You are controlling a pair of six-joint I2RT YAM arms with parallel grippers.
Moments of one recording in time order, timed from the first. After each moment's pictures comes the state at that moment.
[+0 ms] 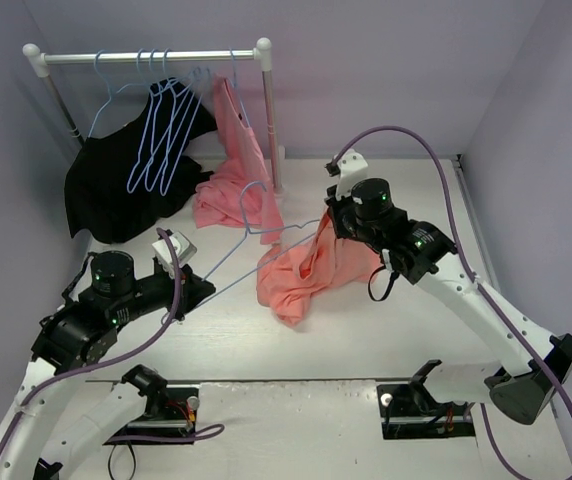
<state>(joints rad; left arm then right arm) -0.50 0.64 1.02 -0.80 0.41 -0.03 0.70 1.24 1.30 -0.50 0.23 0.07</state>
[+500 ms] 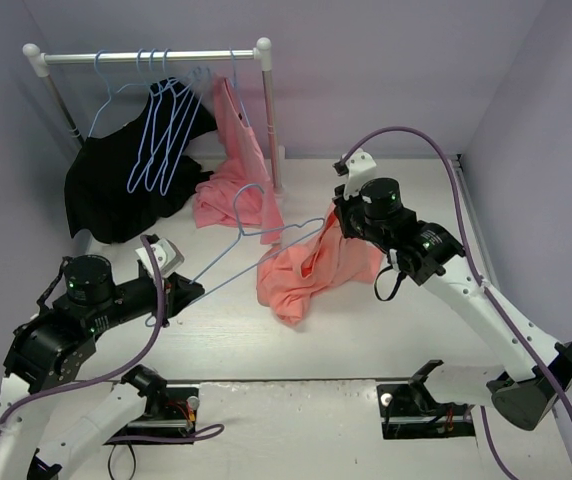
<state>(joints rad) -0.50 0.64 1.16 -0.93 0.42 0.08 0.66 1.21 1.28 -0.51 0.20 0.05</state>
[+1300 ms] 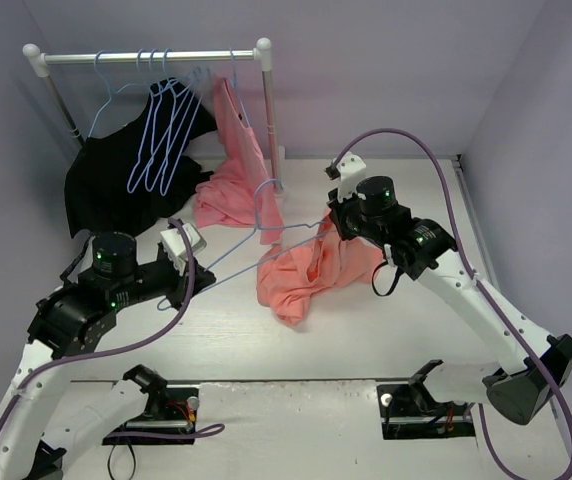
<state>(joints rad) -0.50 0.77 1.19 -0.90 0.44 0.15 0.64 1.24 1.28 -0.52 0.11 -0.01</state>
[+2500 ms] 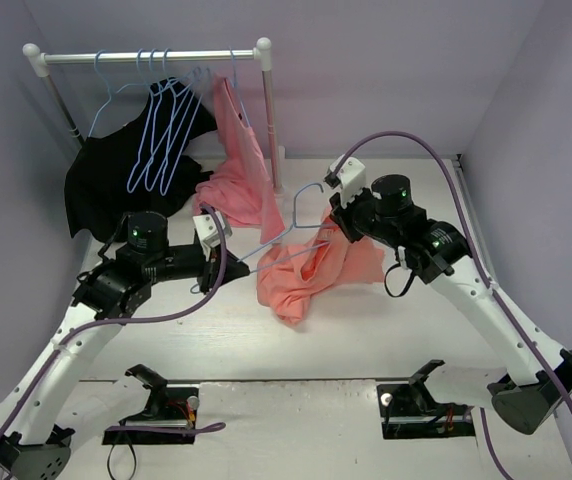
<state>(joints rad) -0.50 0.90 1.08 -0.59 0.72 0.14 0.62 1.19 1.30 -0.55 -0.06 -0.20</state>
